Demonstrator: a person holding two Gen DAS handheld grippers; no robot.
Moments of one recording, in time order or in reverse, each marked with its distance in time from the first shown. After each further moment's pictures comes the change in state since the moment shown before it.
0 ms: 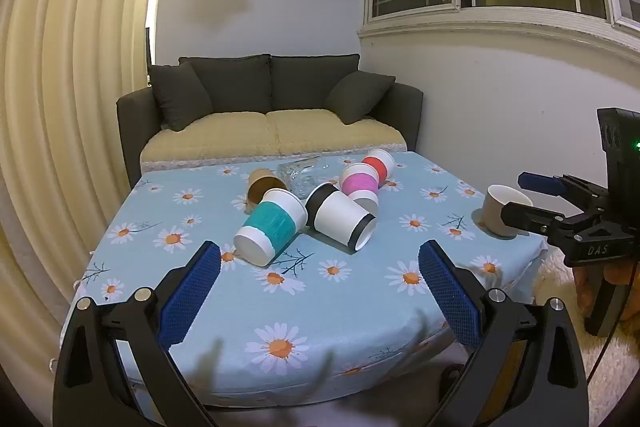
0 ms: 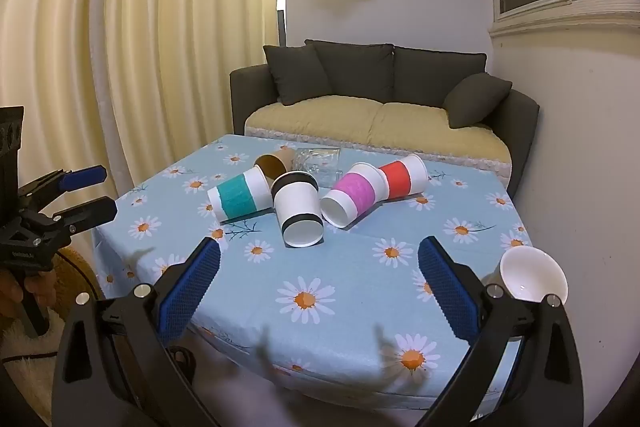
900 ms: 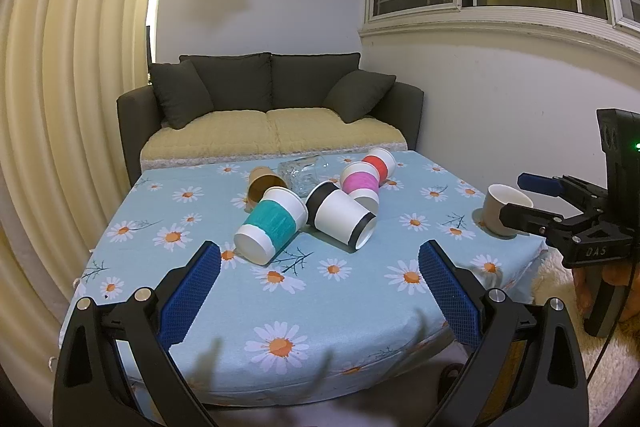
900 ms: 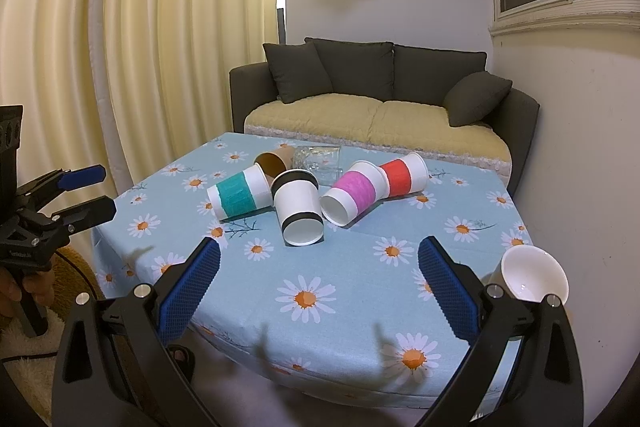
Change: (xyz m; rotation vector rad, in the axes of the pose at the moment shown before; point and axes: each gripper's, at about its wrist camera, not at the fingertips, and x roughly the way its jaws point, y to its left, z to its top) left arm 0.001 -0.003 -0.003 -0.006 0.000 0.002; right arm 0.004 0.002 0.000 -0.005 0.012 0.001
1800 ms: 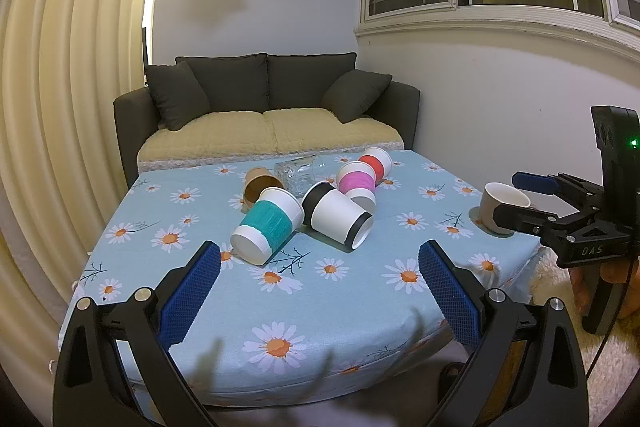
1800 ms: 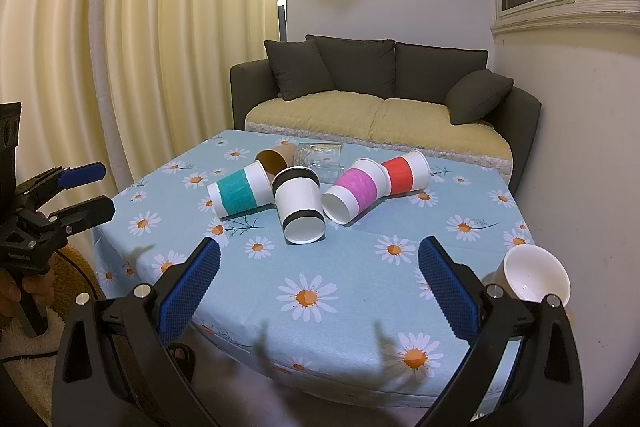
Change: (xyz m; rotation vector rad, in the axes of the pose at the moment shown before) left arm 0.000 -0.001 0.003 0.007 0.004 -0.010; right arm 0.000 0.002 0.000 -0.002 0.003 0.001
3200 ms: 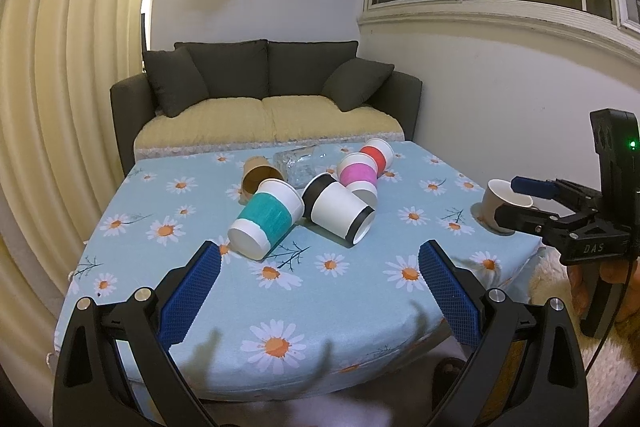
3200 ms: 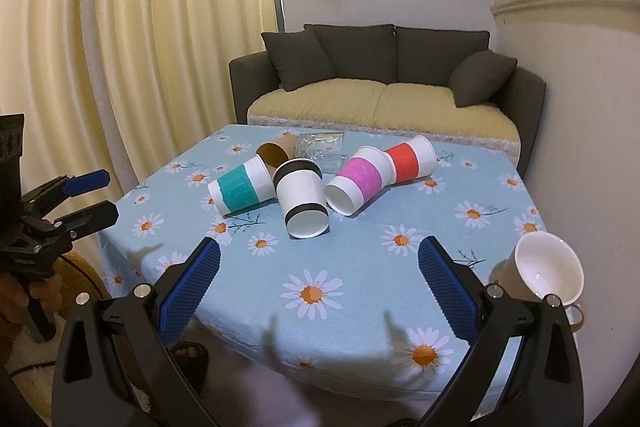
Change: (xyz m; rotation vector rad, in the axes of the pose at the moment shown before) left arm 0.013 0.008 0.008 -0.027 0.052 -0.015; right arm 0.016 -0.014 0.005 0.073 0.065 0.045
